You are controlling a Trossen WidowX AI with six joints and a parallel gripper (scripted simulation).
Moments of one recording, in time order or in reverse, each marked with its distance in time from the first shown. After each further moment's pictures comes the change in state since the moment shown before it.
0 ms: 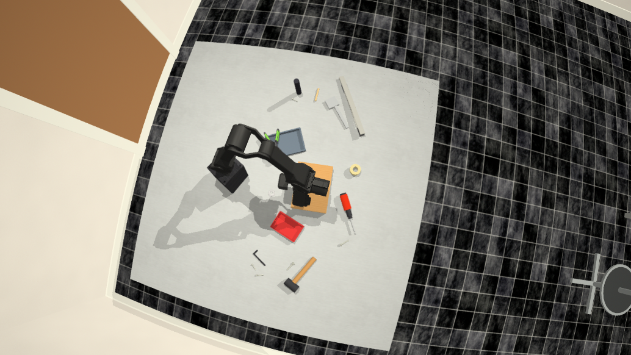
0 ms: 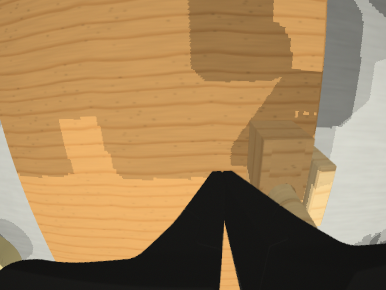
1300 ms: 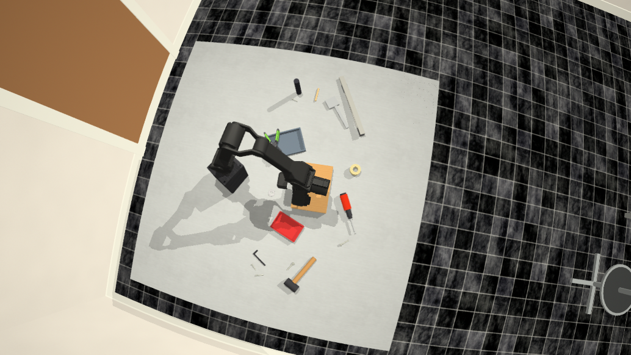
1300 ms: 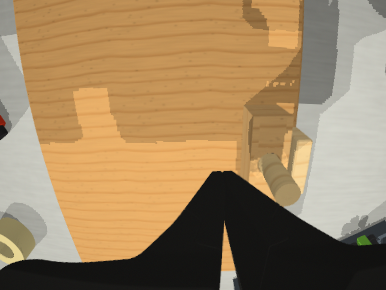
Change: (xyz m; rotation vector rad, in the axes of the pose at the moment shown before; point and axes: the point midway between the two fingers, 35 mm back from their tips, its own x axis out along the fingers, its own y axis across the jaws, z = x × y) arm -0.024 0.001 -0.001 0.004 -0.001 0.002
